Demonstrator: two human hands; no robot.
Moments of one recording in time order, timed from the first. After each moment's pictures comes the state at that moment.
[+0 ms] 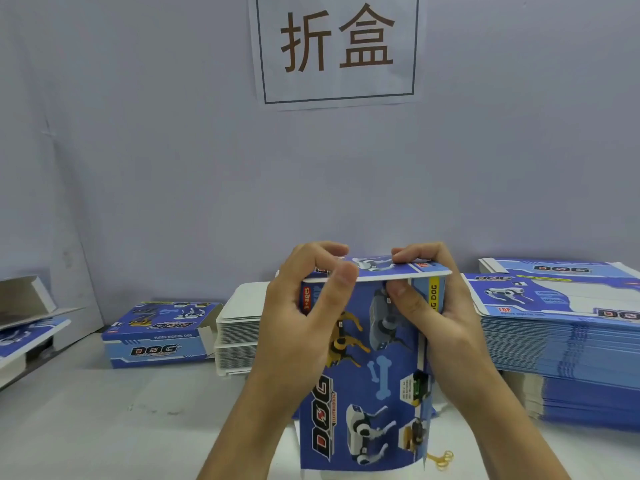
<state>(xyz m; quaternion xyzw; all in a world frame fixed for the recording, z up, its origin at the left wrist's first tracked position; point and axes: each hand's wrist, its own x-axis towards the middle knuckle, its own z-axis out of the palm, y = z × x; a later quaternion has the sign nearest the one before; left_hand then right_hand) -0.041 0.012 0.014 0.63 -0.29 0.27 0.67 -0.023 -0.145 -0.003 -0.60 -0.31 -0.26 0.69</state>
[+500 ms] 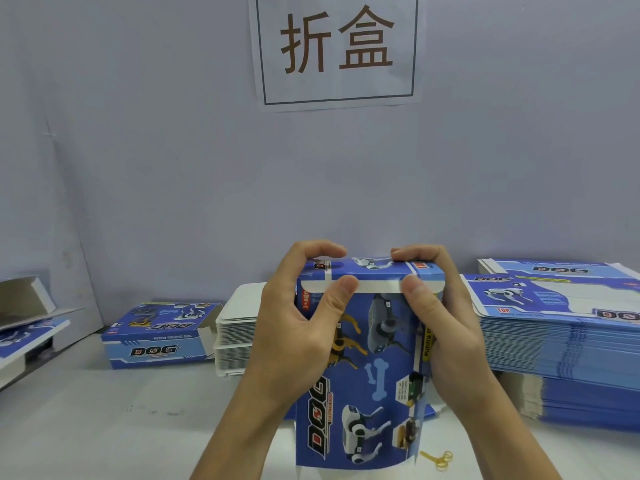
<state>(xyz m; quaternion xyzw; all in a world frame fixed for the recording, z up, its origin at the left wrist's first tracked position) -0.037 0.017 0.011 0.64 -0.30 0.27 0.65 -0.025 -0.144 -0.006 -0.55 -0.30 -0.23 0.74</state>
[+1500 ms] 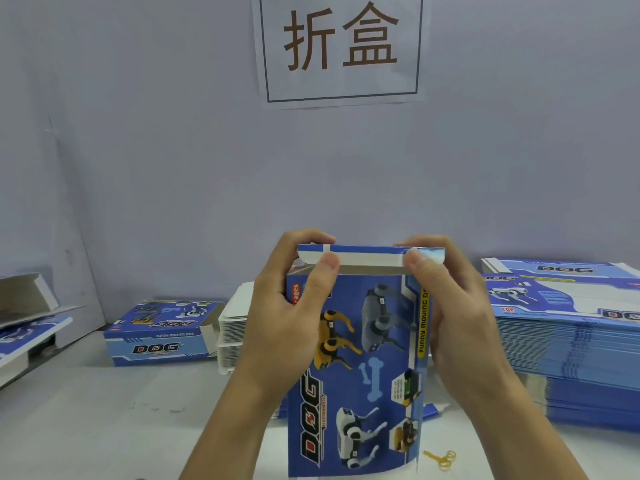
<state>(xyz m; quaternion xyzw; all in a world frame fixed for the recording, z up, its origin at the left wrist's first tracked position) -0.035 0.024 0.015 0.62 -0.28 0.26 0.69 -0.031 -0.140 0.012 -0.57 -0.25 -0.21 0.76</state>
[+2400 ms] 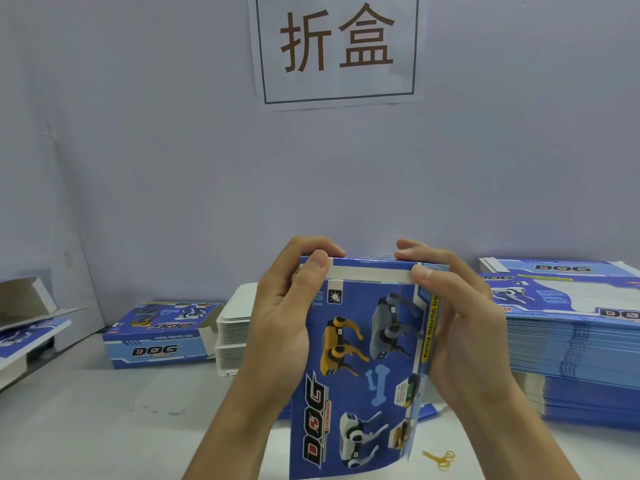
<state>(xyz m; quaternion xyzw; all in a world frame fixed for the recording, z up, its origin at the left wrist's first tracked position) -0.035 0.021 0.012 0.55 -0.31 0.20 0.75 -0.037 -0.140 0.013 -0.49 -0.20 -0.18 0.83</state>
